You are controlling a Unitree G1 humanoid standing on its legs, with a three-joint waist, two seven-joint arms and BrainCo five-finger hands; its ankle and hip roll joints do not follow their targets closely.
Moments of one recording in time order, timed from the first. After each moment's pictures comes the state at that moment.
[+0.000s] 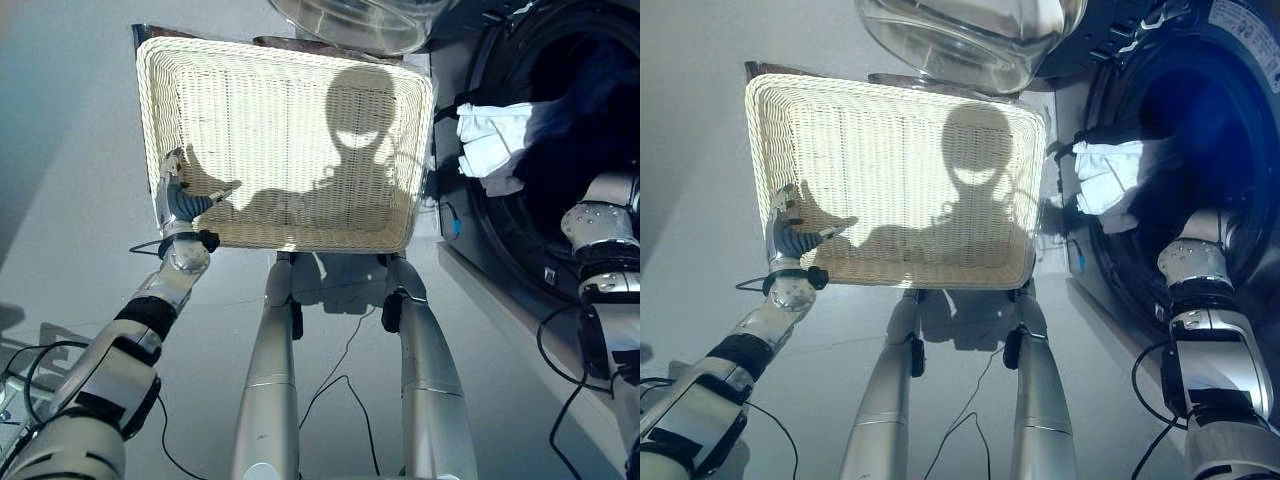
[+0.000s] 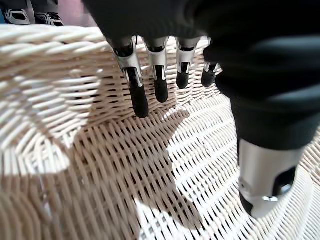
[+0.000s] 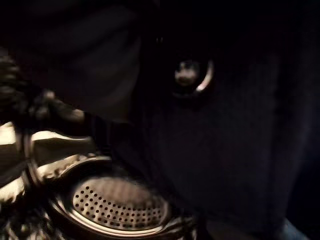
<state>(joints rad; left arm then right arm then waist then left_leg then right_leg) -0.77 0.65 -0.48 0.87 -0.18 -0.28 0.67 -1.00 -0.72 -0.04 0.91 1.13 -0.70 -0.88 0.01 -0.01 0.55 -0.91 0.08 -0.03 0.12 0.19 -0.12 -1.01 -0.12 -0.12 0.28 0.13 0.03</state>
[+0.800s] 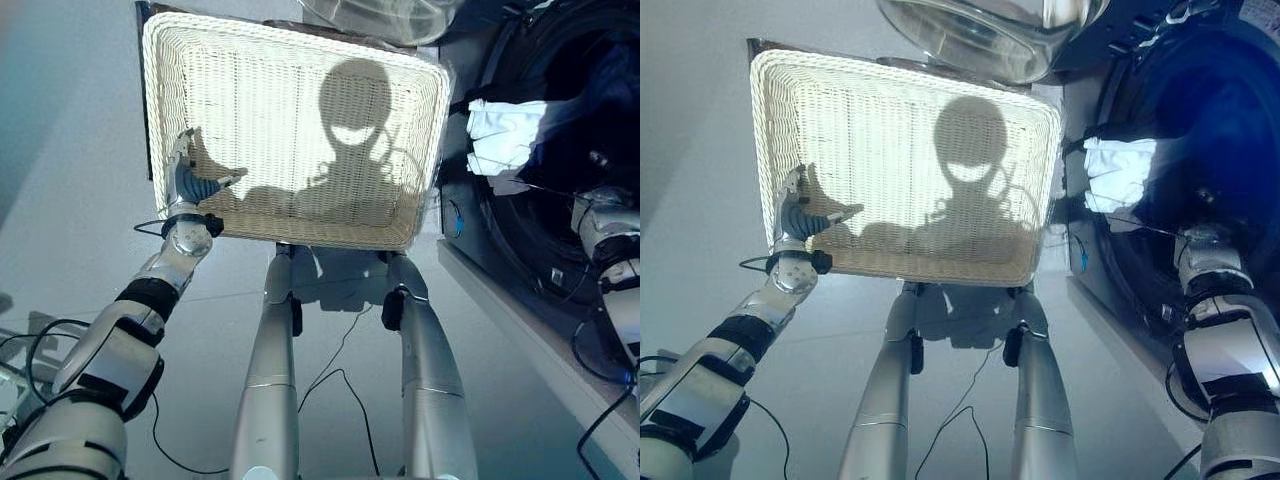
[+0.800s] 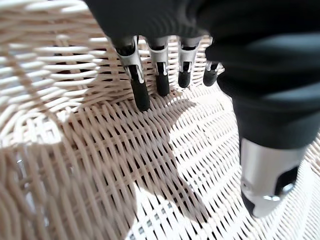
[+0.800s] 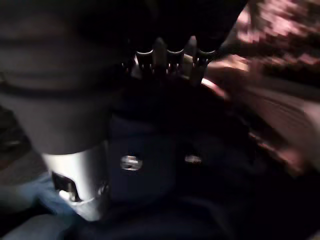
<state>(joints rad) -0.87 0.66 -0.53 0.91 -0.18 -0.27 0.62 -1.14 -0.84 0.33 1.18 0.41 0.11 -0.80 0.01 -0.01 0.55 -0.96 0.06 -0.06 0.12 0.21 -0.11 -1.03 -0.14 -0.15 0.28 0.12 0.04</state>
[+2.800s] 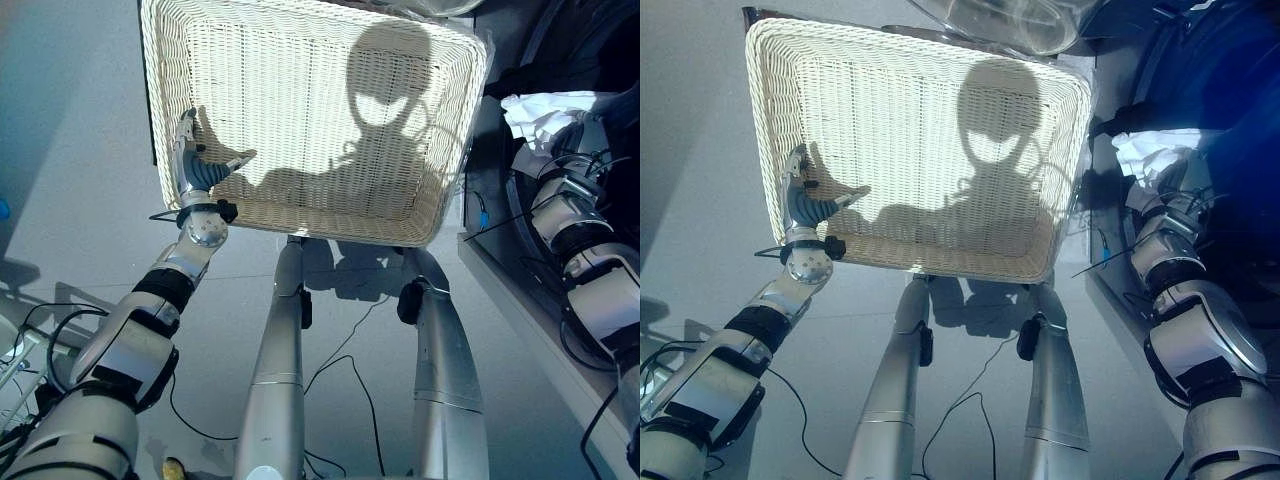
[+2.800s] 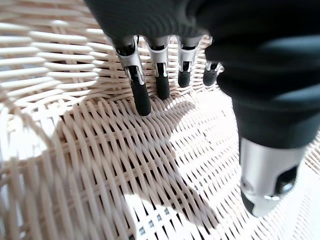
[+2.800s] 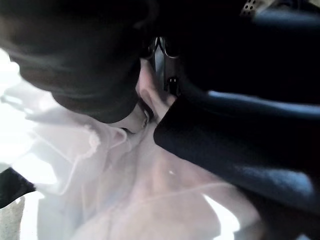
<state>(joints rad) -0.92 0.60 -0.50 0.88 -0.15 -0.30 0.71 -1.19 -0.72 0.61 1.20 -0.19 0.30 -0.72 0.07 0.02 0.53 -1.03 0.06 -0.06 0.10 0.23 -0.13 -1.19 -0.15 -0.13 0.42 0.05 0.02</state>
